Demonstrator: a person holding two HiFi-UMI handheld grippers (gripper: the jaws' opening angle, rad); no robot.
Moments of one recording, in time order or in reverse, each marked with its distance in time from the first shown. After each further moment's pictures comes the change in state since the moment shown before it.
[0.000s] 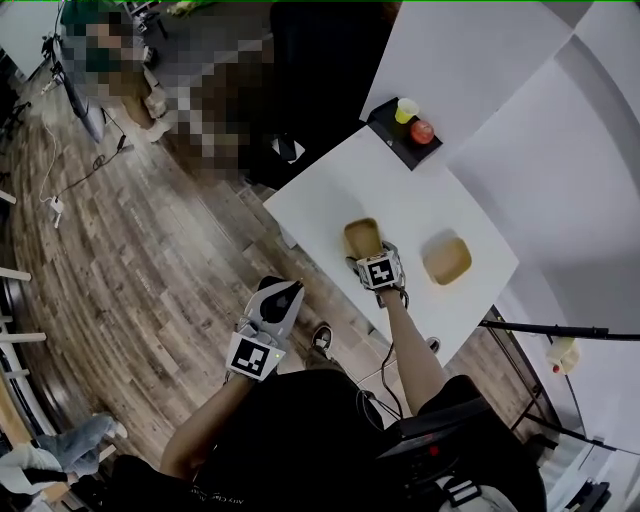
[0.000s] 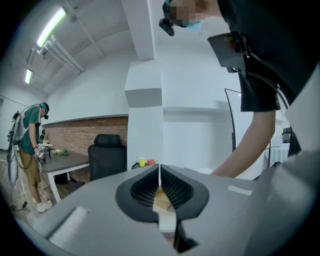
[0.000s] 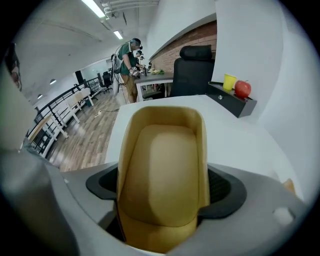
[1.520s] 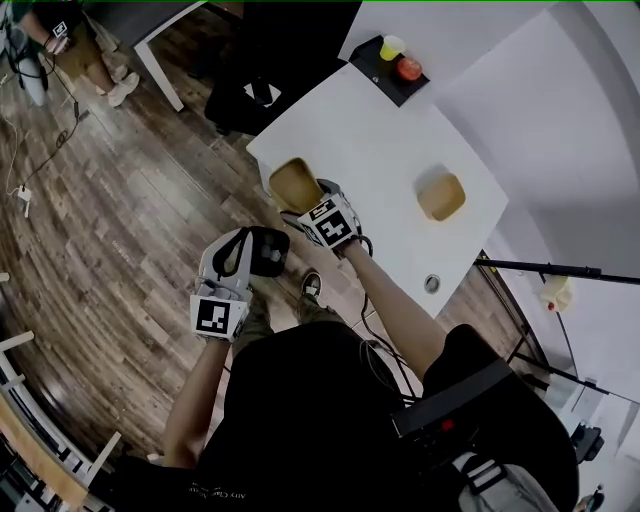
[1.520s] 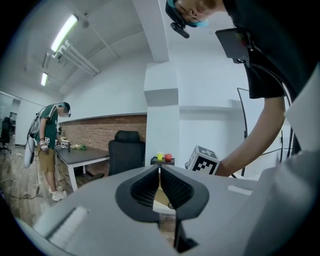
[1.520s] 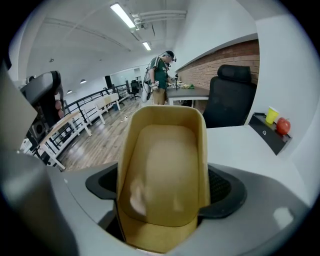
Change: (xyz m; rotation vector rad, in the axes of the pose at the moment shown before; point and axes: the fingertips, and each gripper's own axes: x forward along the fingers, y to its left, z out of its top) left arm -0.063 0.081 -0.041 -0.014 0.019 0.143; right arm -0.031 0.178 0.085 -0.190 -0.129 0.221
